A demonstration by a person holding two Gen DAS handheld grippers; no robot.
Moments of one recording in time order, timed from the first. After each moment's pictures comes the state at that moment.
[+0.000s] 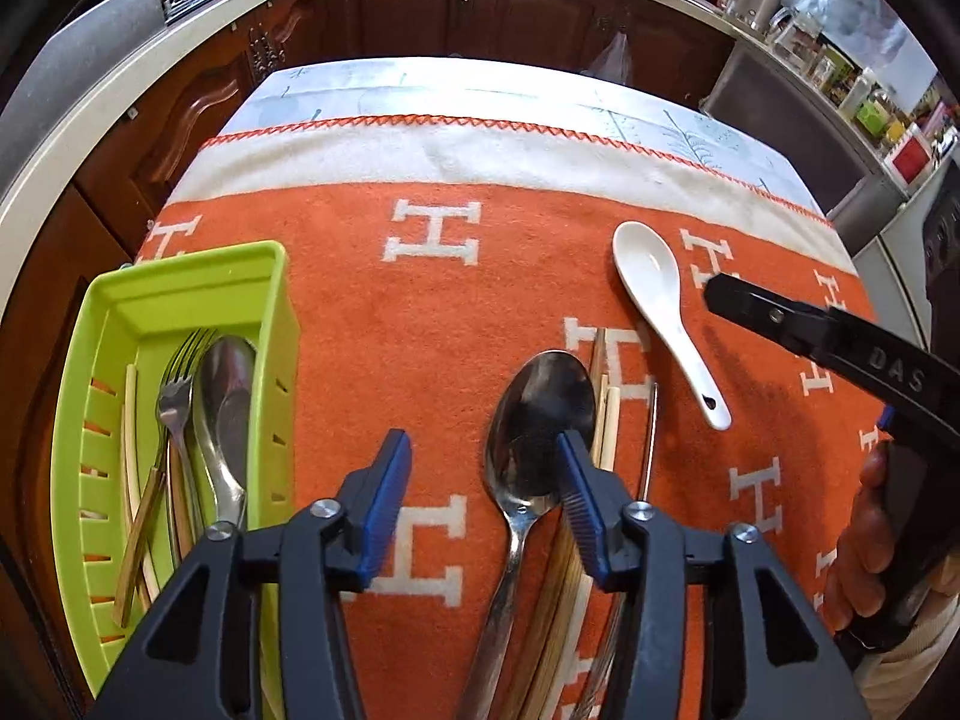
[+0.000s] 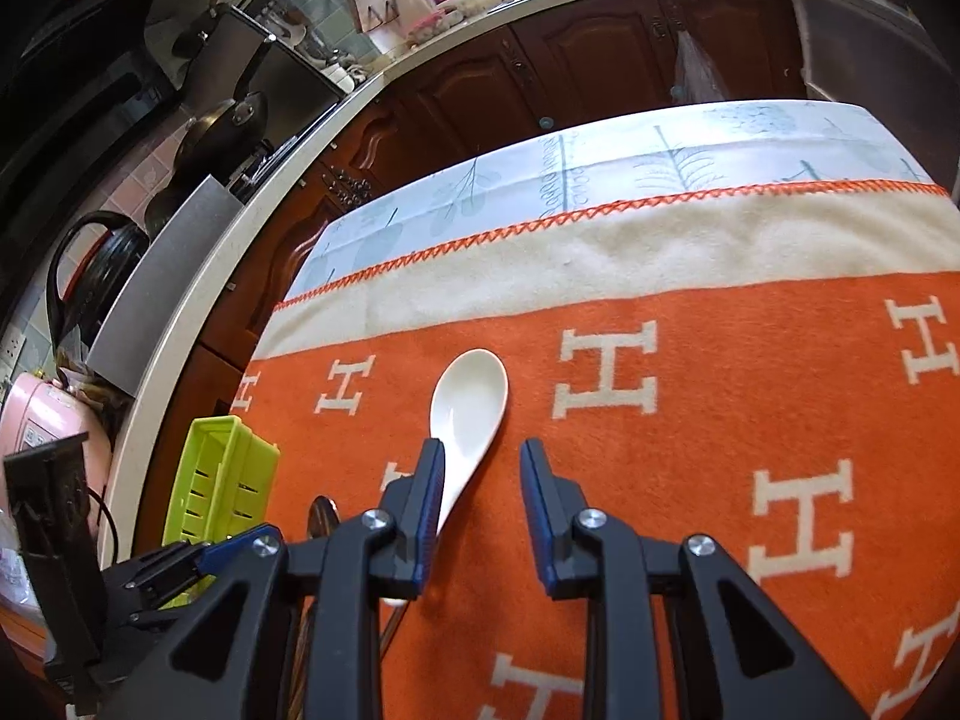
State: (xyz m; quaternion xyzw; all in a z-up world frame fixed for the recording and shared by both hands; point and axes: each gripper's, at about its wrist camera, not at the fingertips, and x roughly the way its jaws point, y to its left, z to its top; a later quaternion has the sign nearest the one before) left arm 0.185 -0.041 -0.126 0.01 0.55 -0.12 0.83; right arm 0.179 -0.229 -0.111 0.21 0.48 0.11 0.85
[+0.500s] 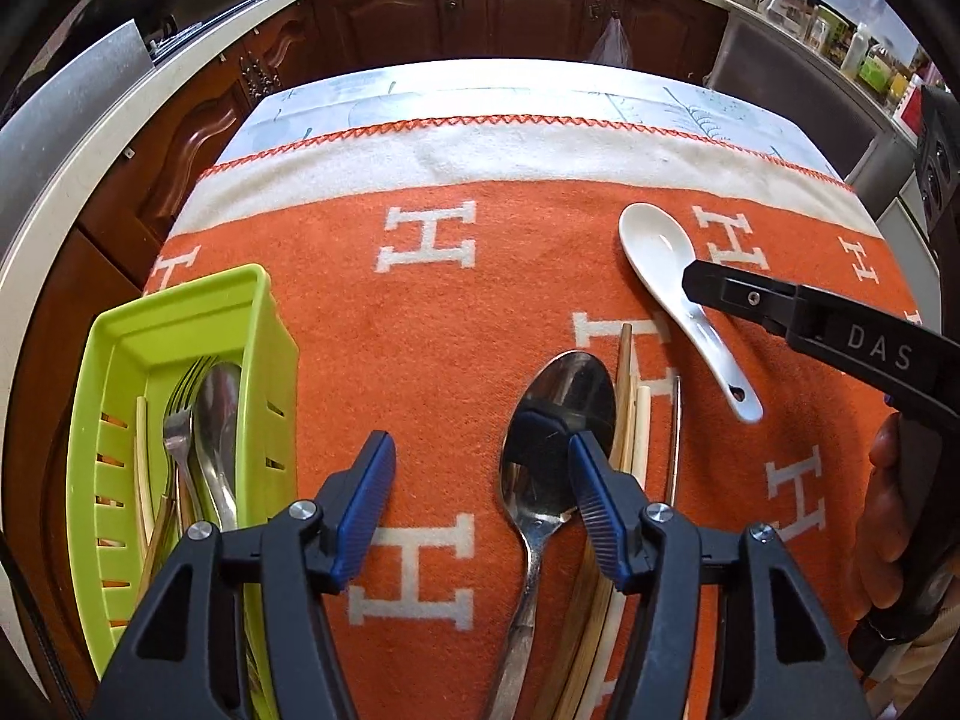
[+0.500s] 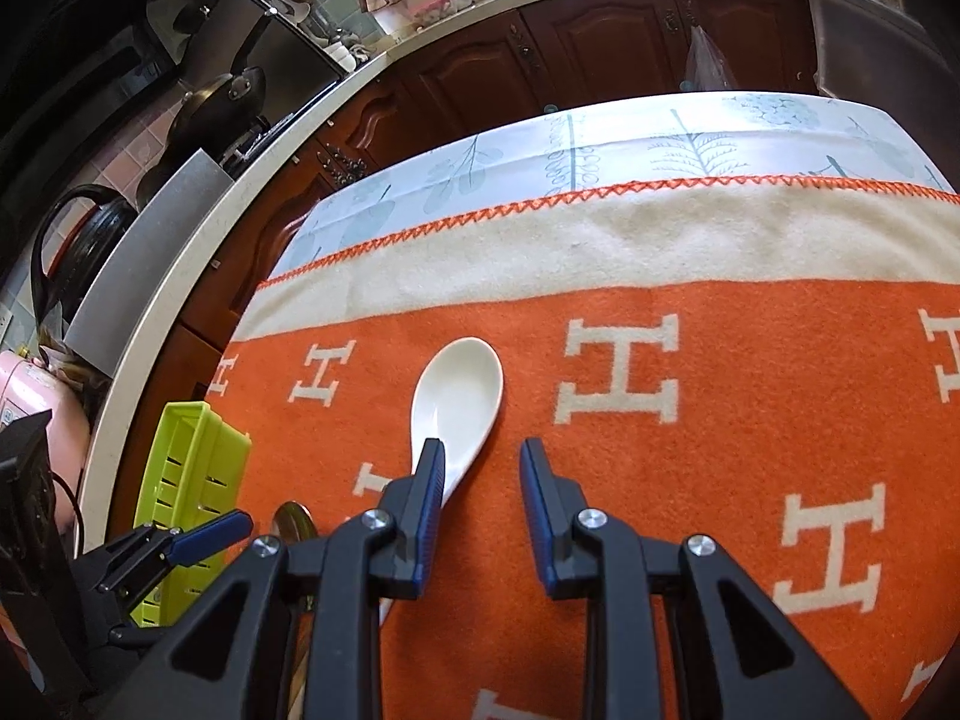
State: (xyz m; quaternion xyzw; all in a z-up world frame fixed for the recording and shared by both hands) left arm 0.187 -0.057 -0.132 0.07 0.53 -0.10 0.84; right arm 0.190 -0.223 -0.125 0.18 0.48 0.11 0.85
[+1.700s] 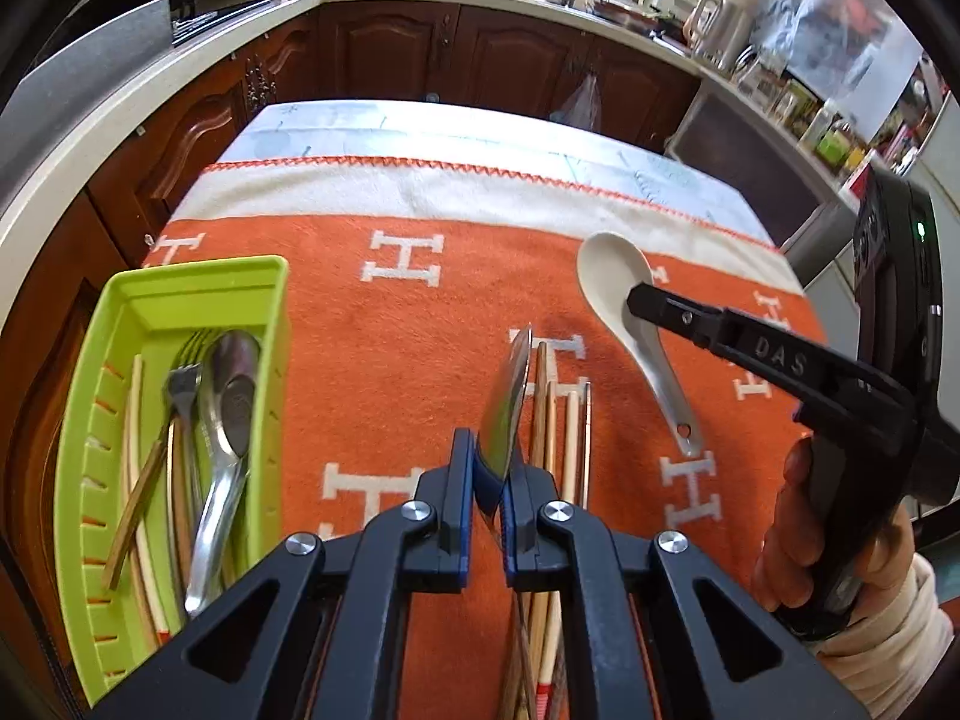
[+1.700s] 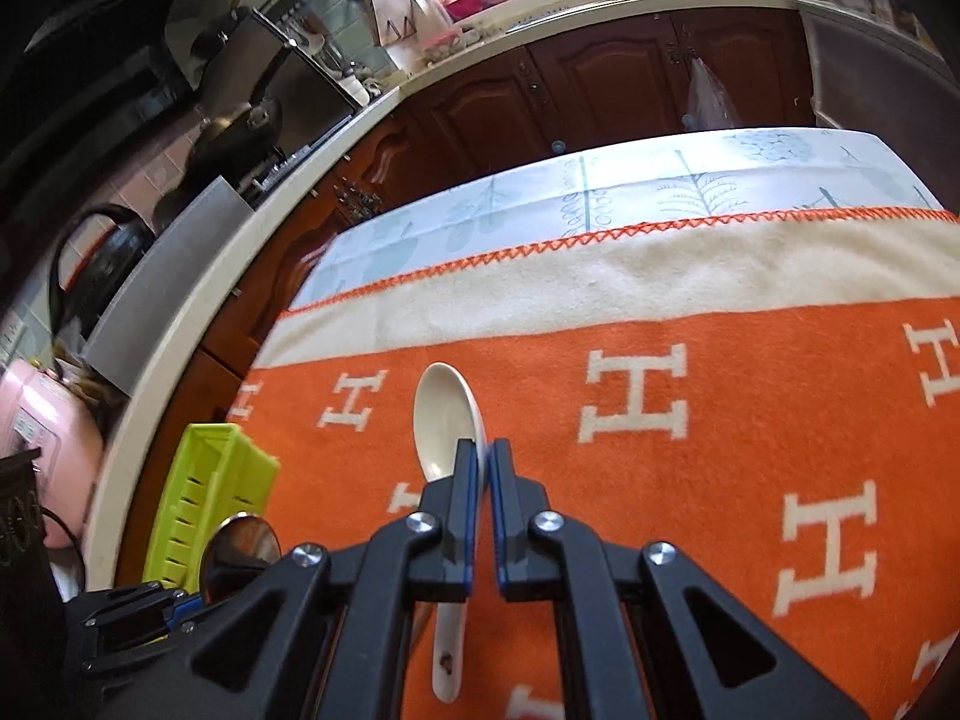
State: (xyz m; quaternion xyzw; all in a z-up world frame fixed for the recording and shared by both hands) left arm 0.149 -0.033 -0.092 -0.03 0.50 -0.15 0.85; right arm 0.169 -0.219 -0.099 0.20 0.44 0.12 0.87
